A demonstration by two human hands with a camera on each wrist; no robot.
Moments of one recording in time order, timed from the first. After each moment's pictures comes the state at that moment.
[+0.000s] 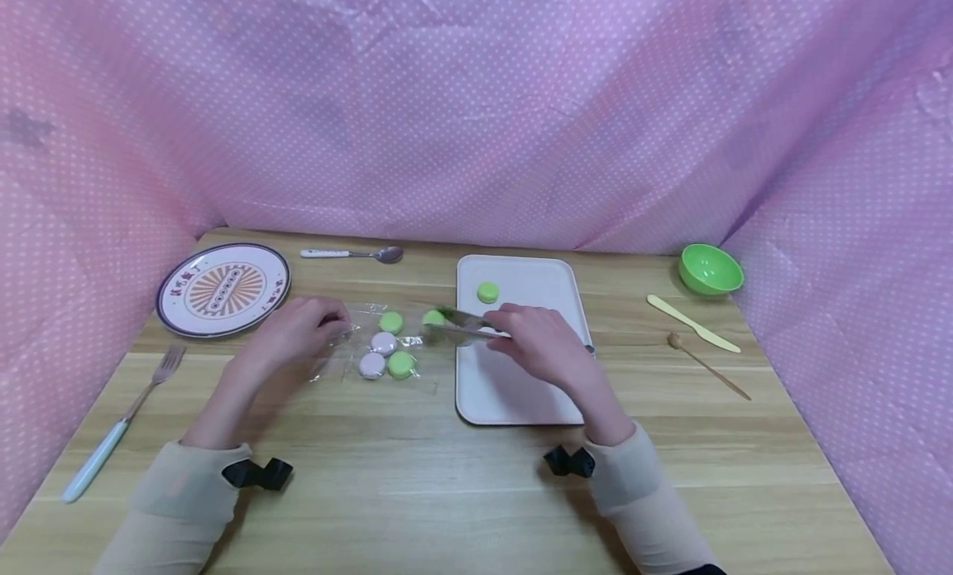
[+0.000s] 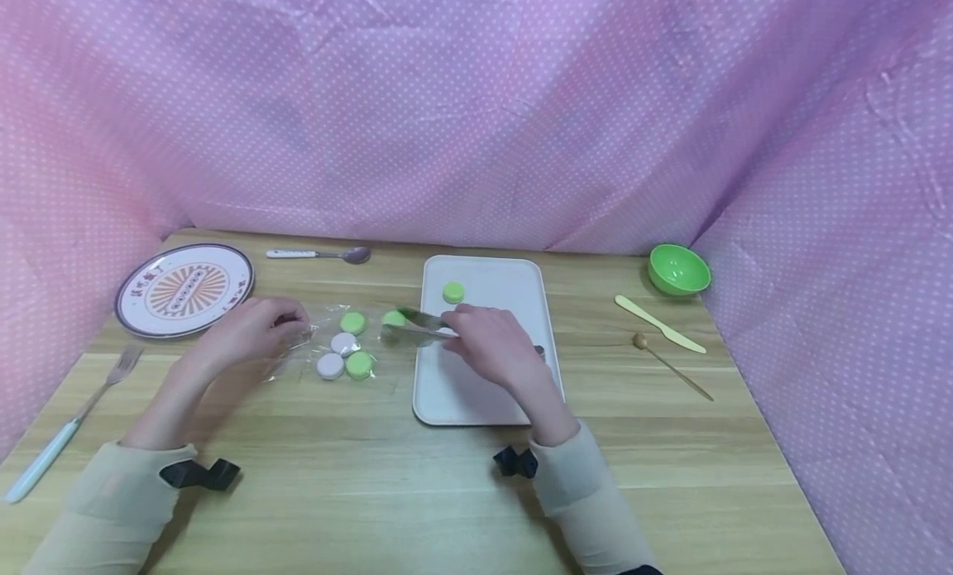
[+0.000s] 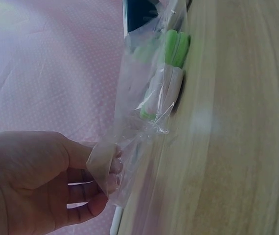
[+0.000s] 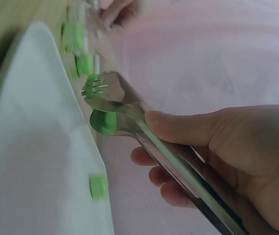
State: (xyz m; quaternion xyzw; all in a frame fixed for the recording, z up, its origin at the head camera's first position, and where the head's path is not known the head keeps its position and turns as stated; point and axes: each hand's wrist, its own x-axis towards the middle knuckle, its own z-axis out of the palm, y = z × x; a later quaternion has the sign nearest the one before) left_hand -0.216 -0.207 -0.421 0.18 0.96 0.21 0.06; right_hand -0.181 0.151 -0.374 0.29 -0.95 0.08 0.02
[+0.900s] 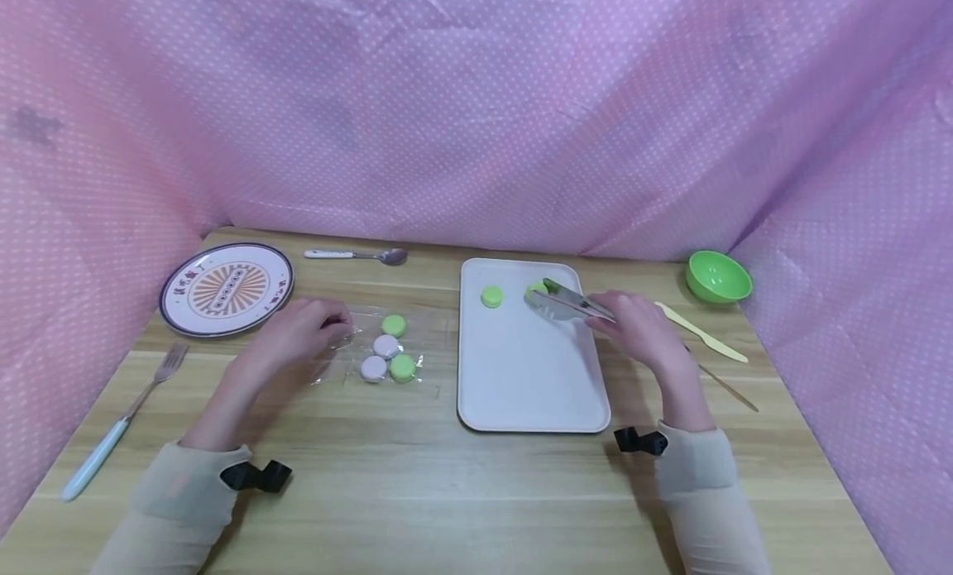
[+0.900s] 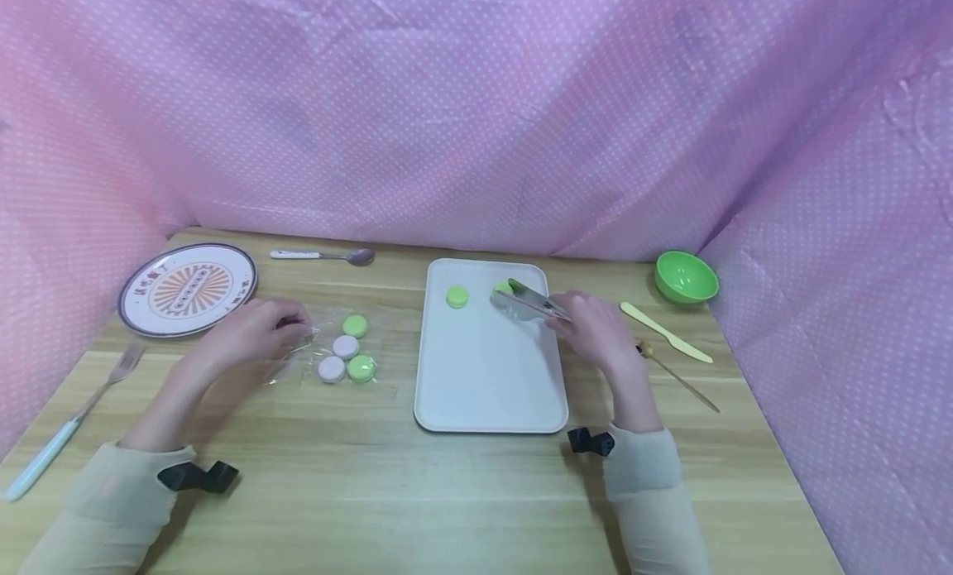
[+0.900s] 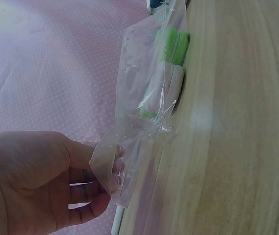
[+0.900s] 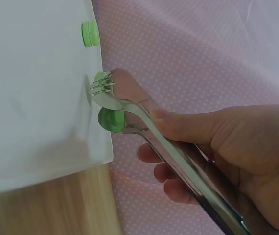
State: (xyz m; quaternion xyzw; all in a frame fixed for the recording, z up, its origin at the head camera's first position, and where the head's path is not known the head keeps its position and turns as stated) left_hand -0.218 -0.206 -0.422 0.18 0.96 0.21 0.06; right_hand -0.218 0.278 -0.386 0.19 -0.98 0.11 0.02
